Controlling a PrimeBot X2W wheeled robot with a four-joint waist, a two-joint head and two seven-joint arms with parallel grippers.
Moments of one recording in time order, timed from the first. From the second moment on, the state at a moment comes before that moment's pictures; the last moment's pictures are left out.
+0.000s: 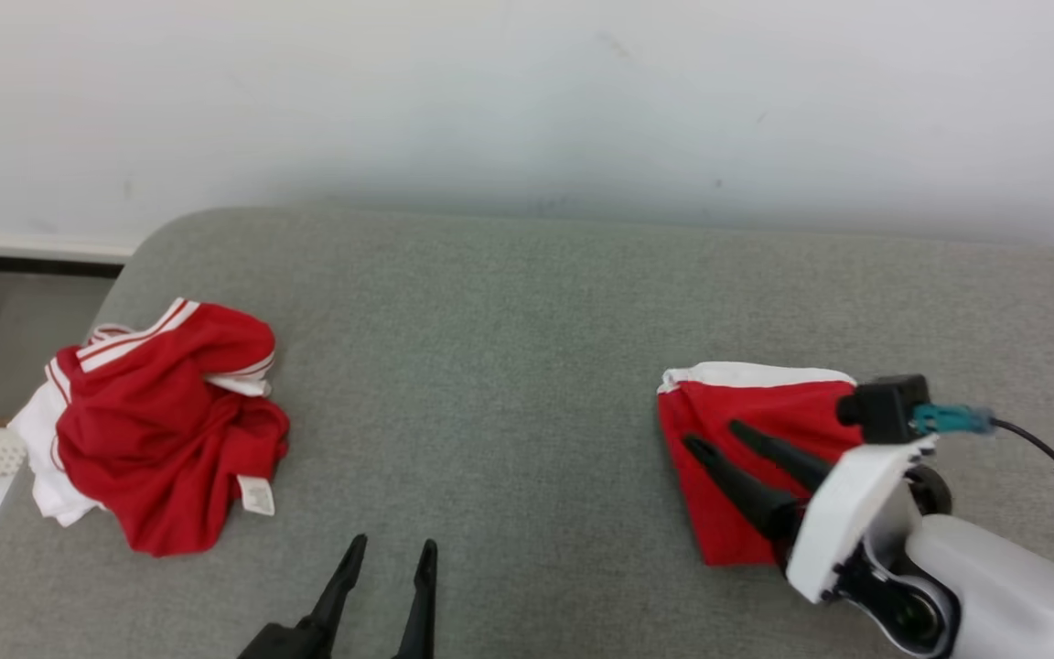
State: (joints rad) left arm 0.01 0.05 -0.26 0.13 -0.18 0.02 -0.26; right arm -0.79 -0.42 1.22 0.47 1.44 0.13 -0.04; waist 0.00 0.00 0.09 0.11
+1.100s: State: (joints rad) left arm 0.15 0.05 -0.15 0.08 -0.14 -0.02 -0.26; right arm 0.04 -0.33 0.09 0.24 0.38 0.13 -0.26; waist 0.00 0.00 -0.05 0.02
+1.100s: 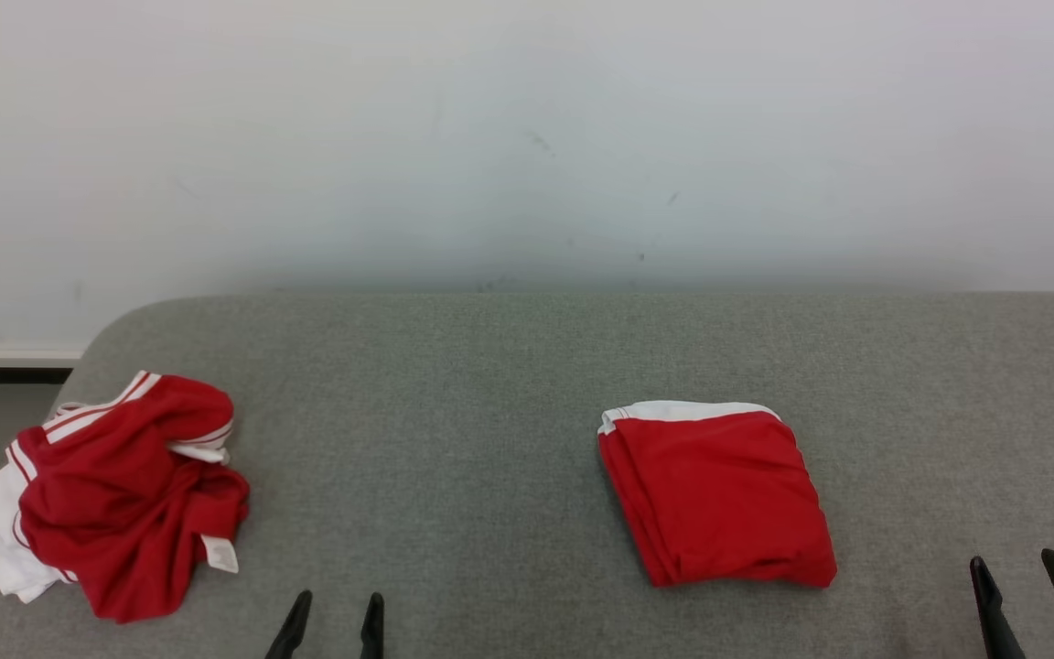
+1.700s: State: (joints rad) left arm 0.17 0.05 -0.14 0.08 -0.14 -0.02 -0.26; right arm 0.10 -0.25 0.04 0.23 0.40 0.13 -0.26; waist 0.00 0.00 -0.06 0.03
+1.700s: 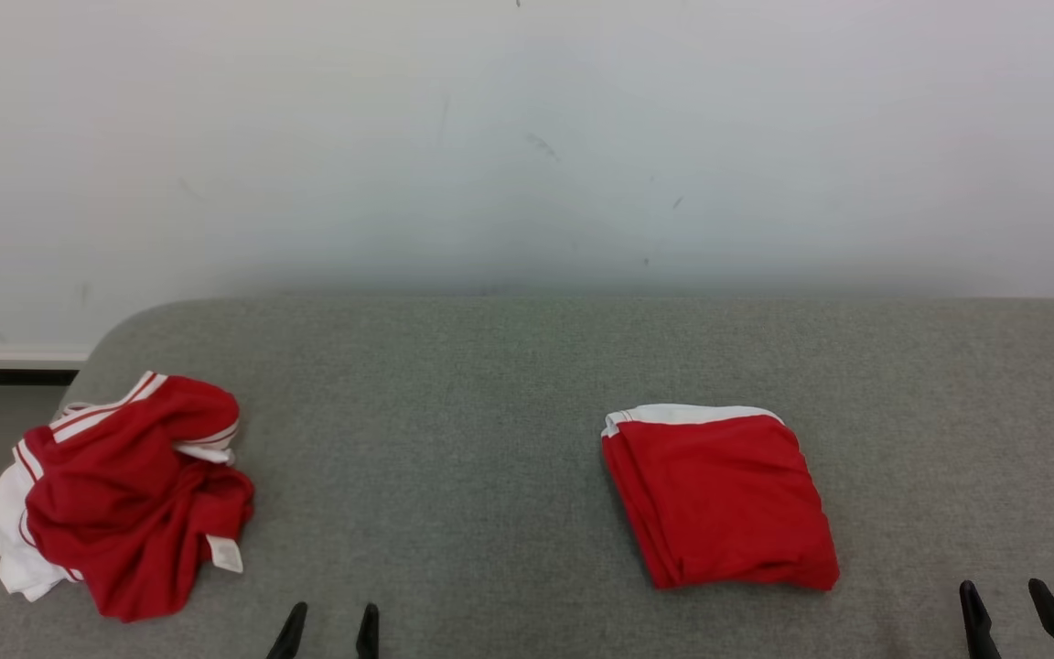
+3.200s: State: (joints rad) left arm 0.04 0.05 -0.24 0.11 -0.18 0.00 -0.26; right arm -0.44 -0.43 0.34 0.55 1.18 0.13 0.47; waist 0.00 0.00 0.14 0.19
